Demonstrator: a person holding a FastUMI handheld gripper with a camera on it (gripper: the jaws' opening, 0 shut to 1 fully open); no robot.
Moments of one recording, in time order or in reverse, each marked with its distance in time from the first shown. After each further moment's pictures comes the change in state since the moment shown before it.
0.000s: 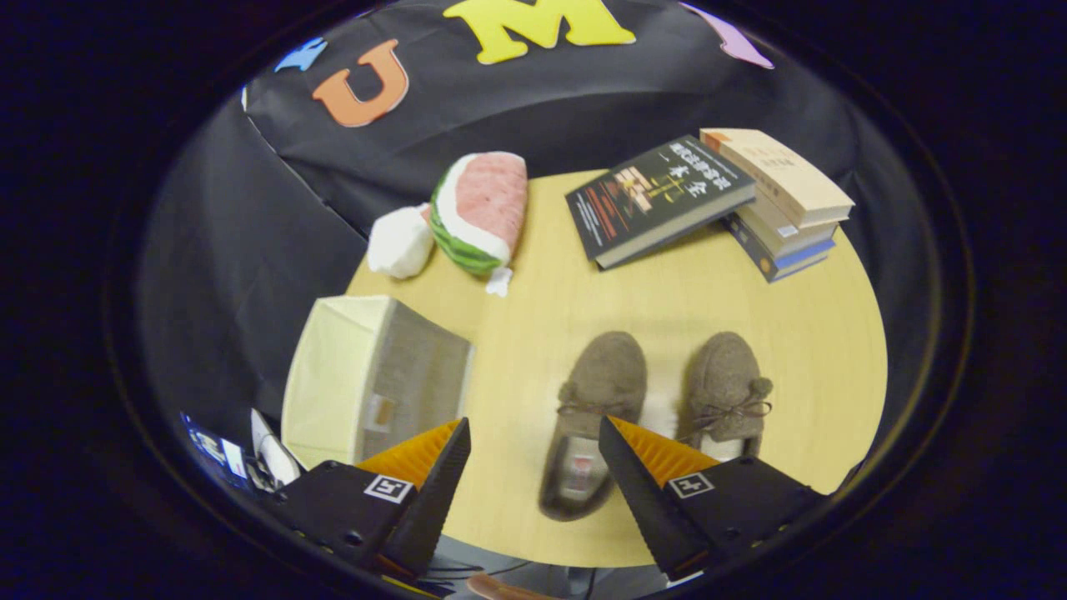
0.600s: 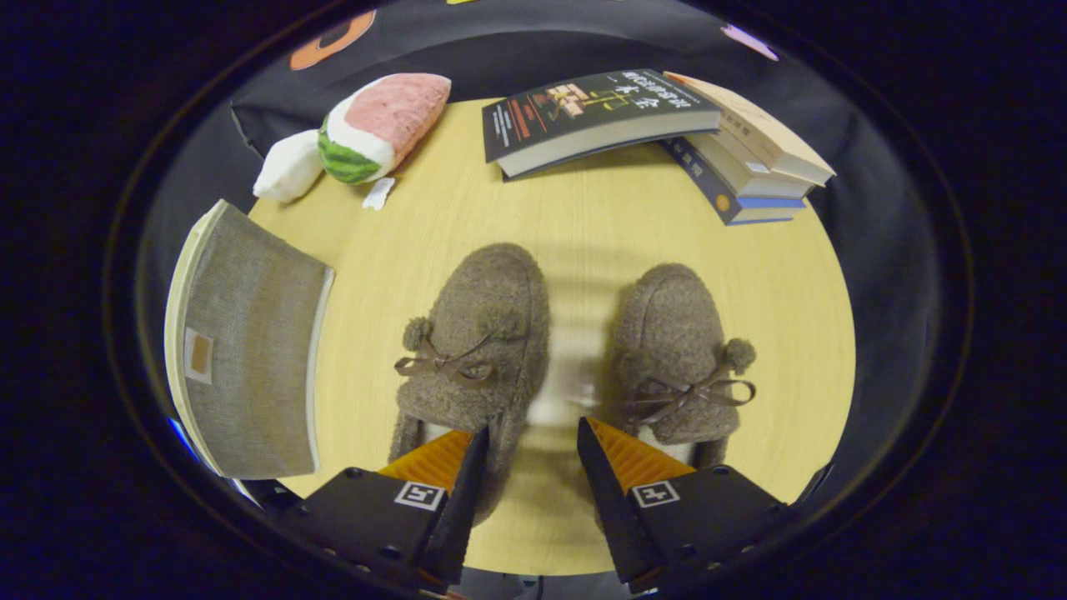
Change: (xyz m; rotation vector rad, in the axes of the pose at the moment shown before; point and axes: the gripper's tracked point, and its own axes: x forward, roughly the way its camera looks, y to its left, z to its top) arm 0.062 -0.073 -0.044 -0.025 0.168 -0.251
